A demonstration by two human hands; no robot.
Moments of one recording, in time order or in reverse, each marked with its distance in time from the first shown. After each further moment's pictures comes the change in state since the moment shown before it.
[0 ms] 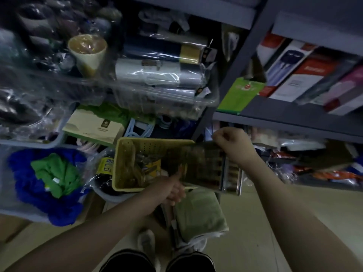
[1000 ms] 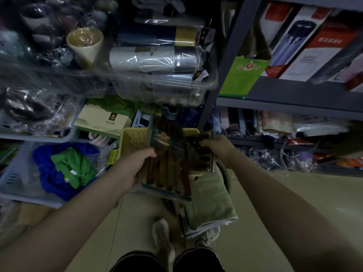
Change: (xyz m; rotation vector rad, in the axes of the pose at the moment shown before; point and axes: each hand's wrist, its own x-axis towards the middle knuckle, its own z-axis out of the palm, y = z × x) left_hand -0.052 0.030 -0.031 -0.299 0.306 0.106; right_hand 0.009 0.048 0.062 0.487 -0.279 0.455
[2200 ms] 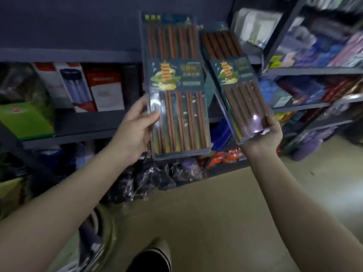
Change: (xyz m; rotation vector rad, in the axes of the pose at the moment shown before) left_hand -0.146 0.010 0.535 -0.099 -0.613 0.730; right_hand -0.230 0.162 -0.549 1.530 0.570 -0.611
